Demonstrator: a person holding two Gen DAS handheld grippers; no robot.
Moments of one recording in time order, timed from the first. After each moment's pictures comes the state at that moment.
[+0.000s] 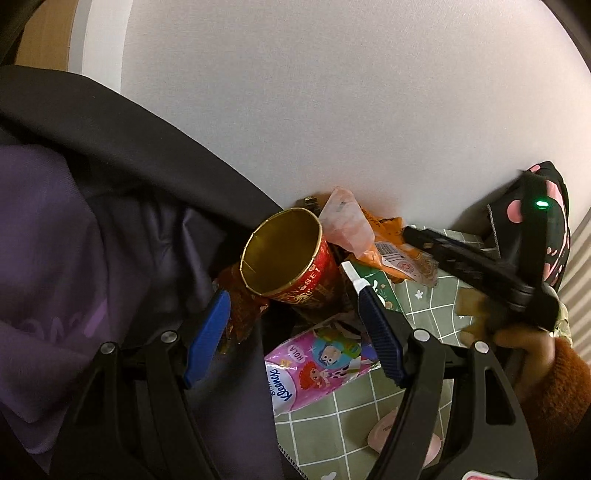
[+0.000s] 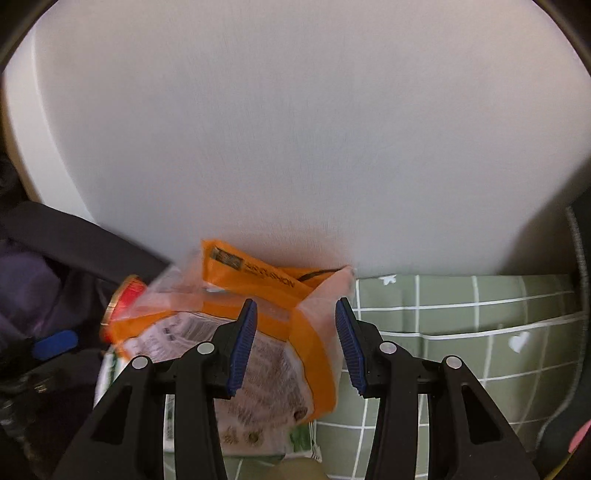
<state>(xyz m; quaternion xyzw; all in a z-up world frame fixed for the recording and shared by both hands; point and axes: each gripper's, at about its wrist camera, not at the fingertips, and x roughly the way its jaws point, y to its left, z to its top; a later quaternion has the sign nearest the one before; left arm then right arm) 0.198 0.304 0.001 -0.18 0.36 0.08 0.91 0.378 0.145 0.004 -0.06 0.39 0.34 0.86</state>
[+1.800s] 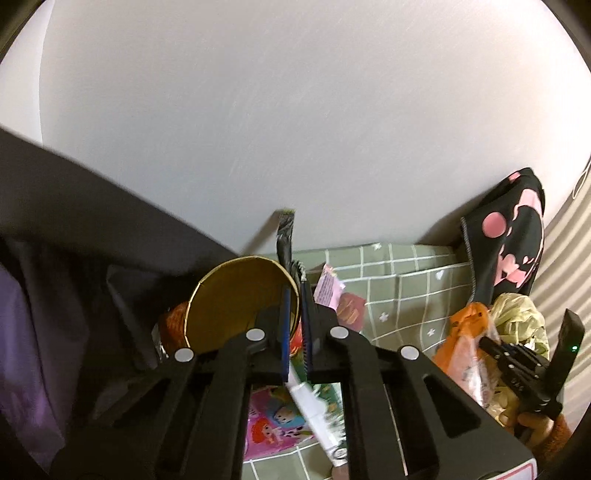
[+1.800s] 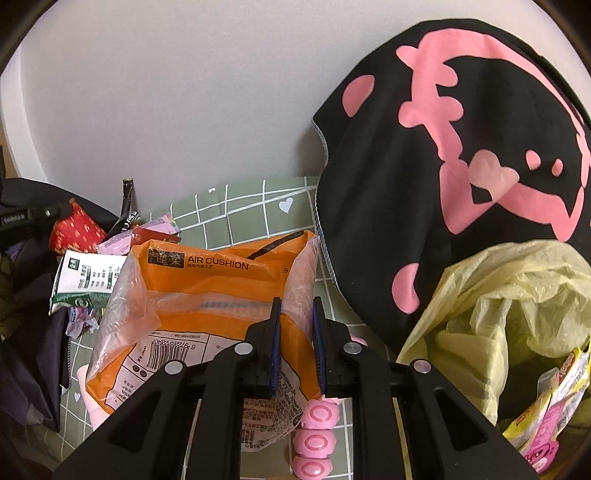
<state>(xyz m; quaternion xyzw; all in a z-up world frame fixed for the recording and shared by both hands) 0.263 0.287 0.010 -0.20 0.36 0.00 0.91 0.324 -0.038 0.015 -0.08 0.39 0.21 0.90</state>
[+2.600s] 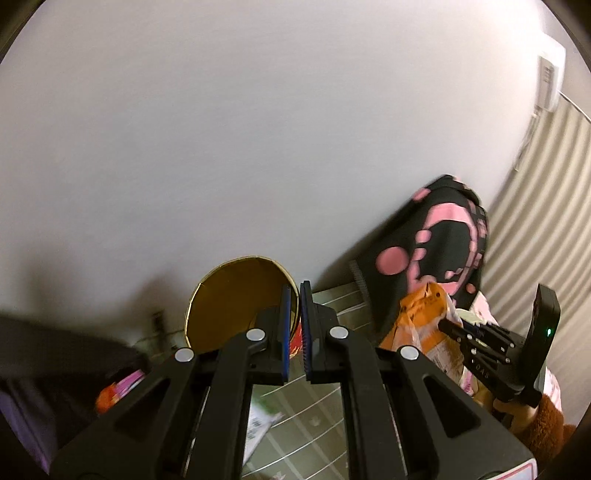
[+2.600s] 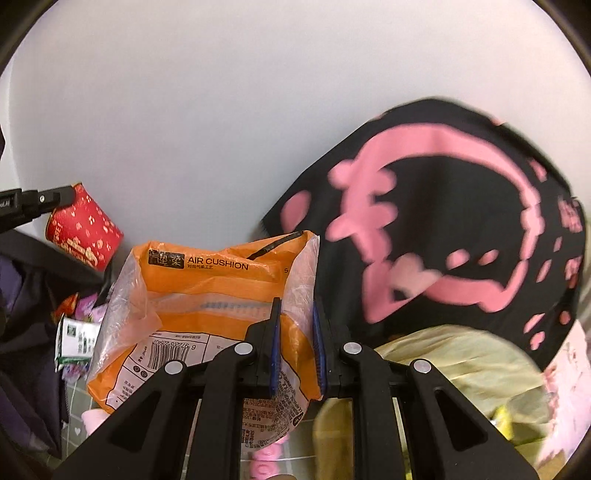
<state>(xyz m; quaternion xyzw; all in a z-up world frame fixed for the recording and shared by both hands) 0.307 0.206 0.112 -0.15 0.30 -0.13 0.93 0.329 -0.069 0.107 -0.09 0.30 0.15 0.94</state>
